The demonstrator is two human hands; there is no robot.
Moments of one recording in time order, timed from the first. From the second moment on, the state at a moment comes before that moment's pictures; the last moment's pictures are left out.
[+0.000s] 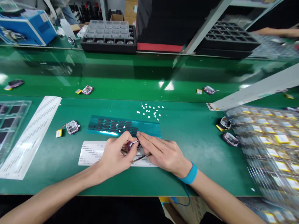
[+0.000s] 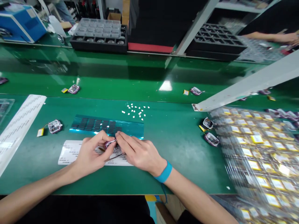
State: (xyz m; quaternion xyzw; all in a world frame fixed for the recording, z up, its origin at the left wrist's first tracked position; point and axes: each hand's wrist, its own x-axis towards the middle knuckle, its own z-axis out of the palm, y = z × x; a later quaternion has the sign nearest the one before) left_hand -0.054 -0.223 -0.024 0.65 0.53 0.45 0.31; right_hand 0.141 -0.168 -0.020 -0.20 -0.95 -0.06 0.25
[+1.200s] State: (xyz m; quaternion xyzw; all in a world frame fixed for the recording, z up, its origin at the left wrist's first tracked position) left_hand -0.057 -0.220 -0.019 0.68 0.48 0.47 0.29; right_hand 0.149 -0.169 -0.013 -0.18 -0.94 0.01 0.30
